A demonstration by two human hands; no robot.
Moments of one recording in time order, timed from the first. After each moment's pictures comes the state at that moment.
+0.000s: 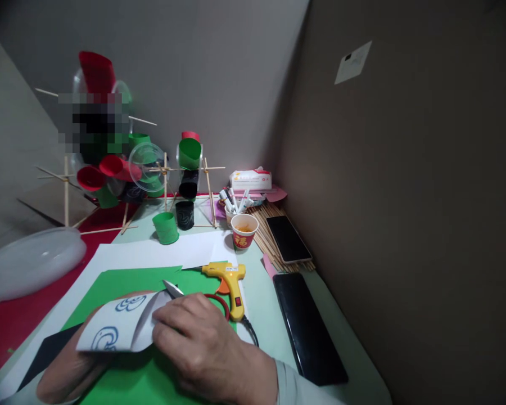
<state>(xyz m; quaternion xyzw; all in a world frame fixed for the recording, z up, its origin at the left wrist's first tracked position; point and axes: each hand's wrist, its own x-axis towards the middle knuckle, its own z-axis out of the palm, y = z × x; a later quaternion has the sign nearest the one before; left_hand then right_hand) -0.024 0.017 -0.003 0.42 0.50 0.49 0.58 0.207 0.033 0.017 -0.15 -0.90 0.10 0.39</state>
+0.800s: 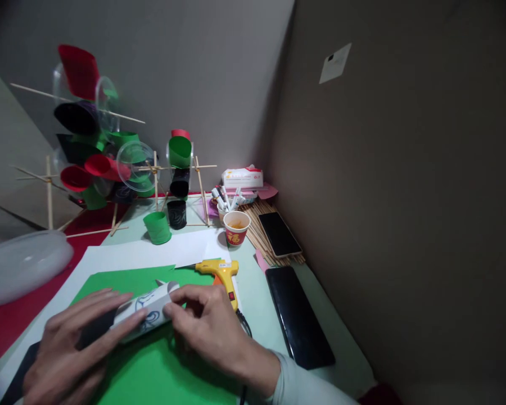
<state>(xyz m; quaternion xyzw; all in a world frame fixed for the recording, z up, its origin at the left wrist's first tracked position) -0.022 0.001 0.000 0.81 0.41 0.42 -0.08 0.204 0.033 0.027 -0.36 -0.62 0.55 0.42</state>
